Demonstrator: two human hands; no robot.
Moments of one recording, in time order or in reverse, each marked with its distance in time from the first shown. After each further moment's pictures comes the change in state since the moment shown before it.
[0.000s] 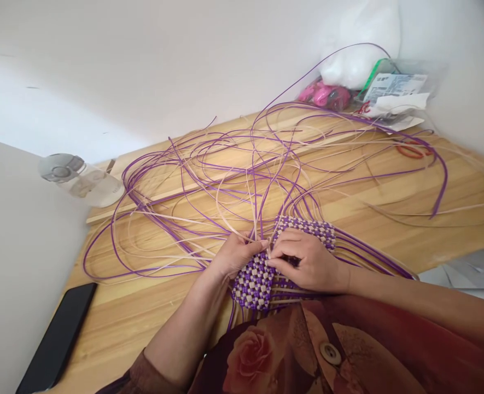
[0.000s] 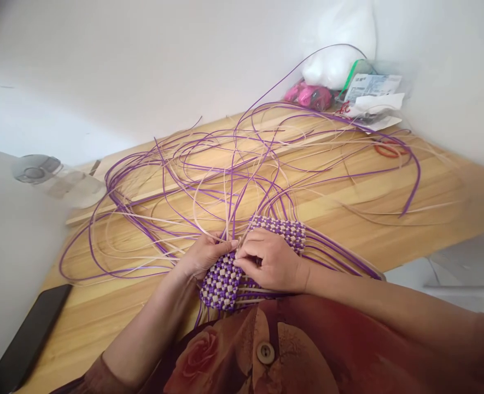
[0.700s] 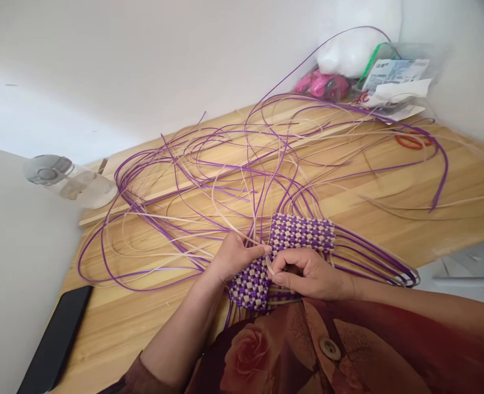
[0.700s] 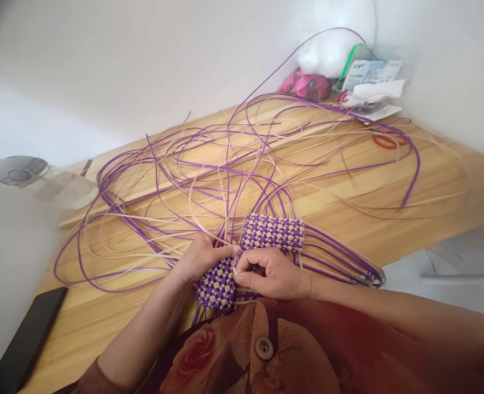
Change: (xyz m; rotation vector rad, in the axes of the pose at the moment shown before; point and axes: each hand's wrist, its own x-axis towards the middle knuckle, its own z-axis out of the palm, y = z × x) left_hand -0.002 0.006 0.002 0.458 0.071 0.096; right_hand -0.025 -0.002 0.012 0.643 -0.155 0.370
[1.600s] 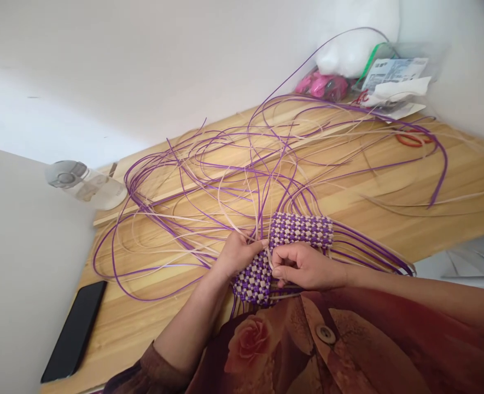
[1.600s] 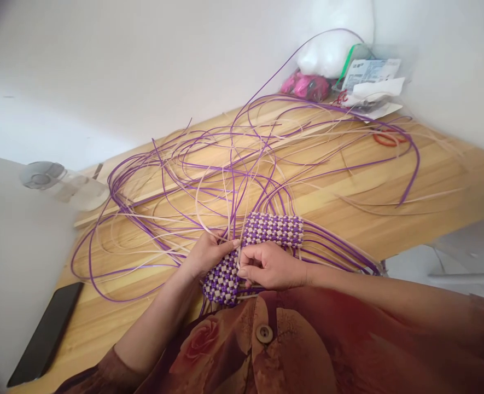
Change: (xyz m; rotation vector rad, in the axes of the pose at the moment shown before) left_hand -0.002 -0.001 0.003 0.029 0.003 0.056; right_hand 0.006 -0.001 0.000 0.048 -0.131 0.193
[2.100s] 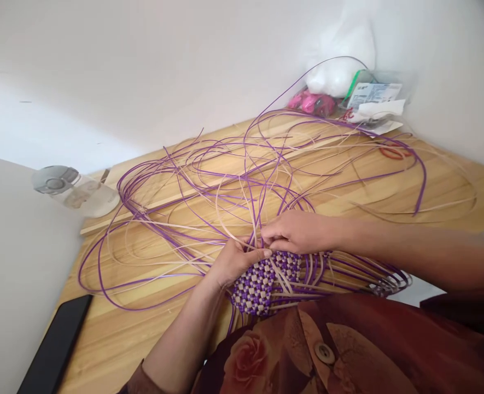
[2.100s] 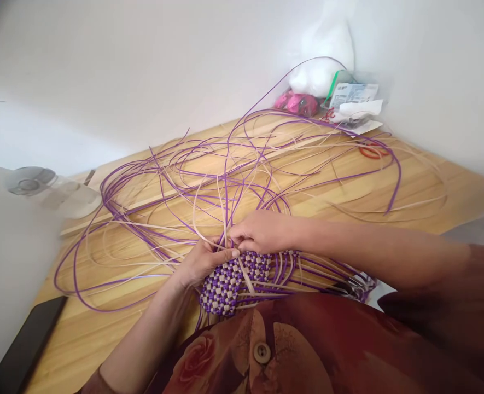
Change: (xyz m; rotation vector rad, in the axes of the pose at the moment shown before) left_hand -0.004 0.006 -0.003 -0.266 -0.138 -0.017; right_hand 0.043 -0.061 -0.067 -0.974 -0.192 -0.247
